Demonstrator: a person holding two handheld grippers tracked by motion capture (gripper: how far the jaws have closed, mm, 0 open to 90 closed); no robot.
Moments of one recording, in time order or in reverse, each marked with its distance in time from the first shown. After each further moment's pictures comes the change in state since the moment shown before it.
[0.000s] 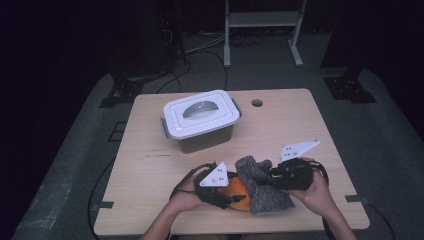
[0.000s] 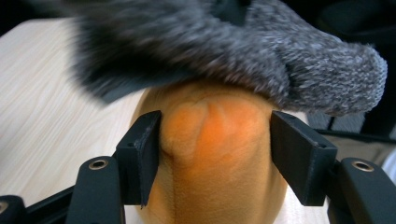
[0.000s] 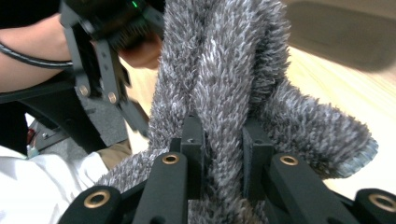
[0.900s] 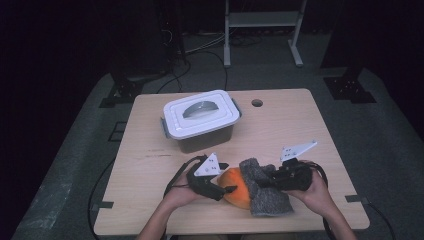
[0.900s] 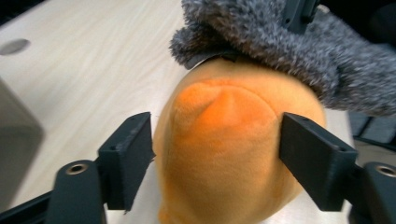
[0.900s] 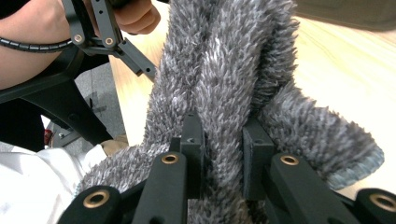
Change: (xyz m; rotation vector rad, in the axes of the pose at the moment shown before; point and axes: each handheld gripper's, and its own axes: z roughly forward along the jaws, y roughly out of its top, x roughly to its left) left arm 0.023 -0.013 -0.014 0.038 0.094 -0.165; right arm -0.022 -0.021 0.010 0.035 0.038 0.082
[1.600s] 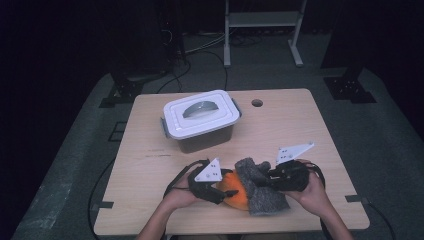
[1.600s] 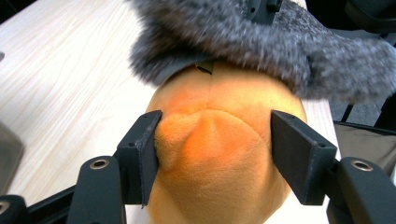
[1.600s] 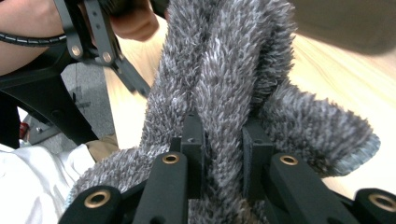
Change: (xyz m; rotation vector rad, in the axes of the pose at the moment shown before) left arm -0.006 -0.002 0.001 0.011 -0.038 0.075; right arm 0.011 0.007 0.003 -0.009 -0.050 -0.079
